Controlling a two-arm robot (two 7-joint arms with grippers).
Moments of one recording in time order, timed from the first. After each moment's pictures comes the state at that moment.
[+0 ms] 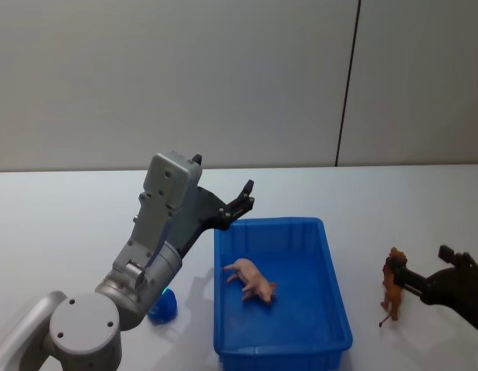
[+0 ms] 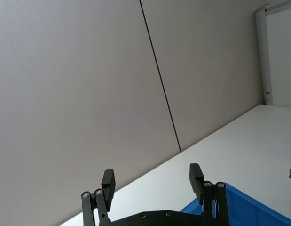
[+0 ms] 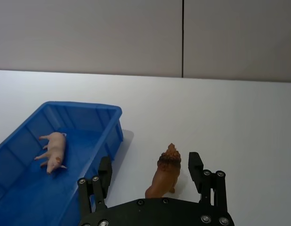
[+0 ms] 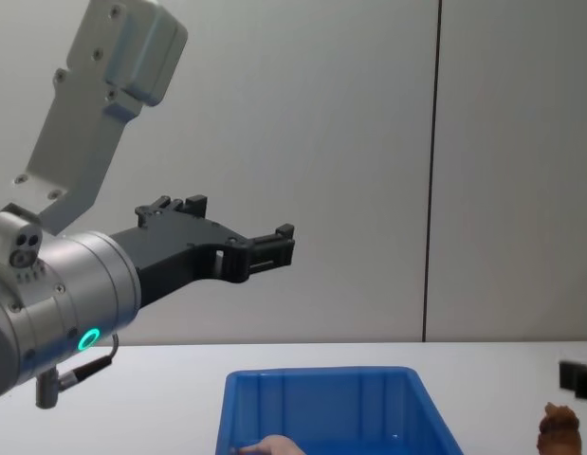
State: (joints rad) left arm -0.24 0.38 0.45 -1.63 -0.20 0.01 -0.01; right arm -0.10 0.40 -0.15 -1.79 0.46 0.30 0.13
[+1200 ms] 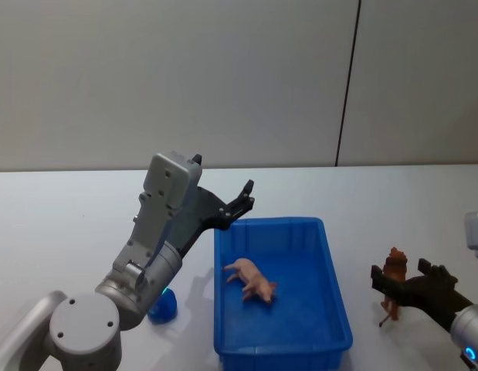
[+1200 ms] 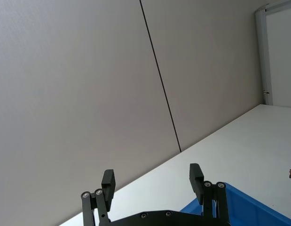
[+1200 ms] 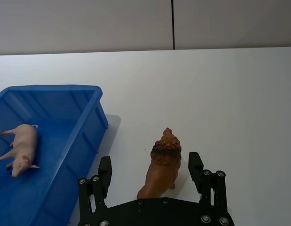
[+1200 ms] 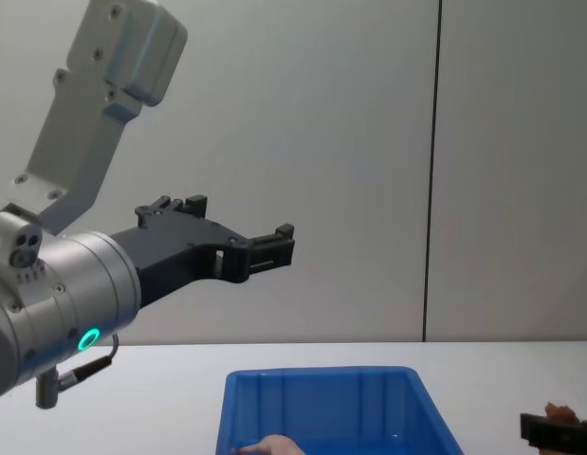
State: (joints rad) left arm -0.24 0.38 0.45 -1.63 -0.20 0.01 -0.01; right arm 0.02 0.29 -0.20 -1.59 0.40 0.33 0.09
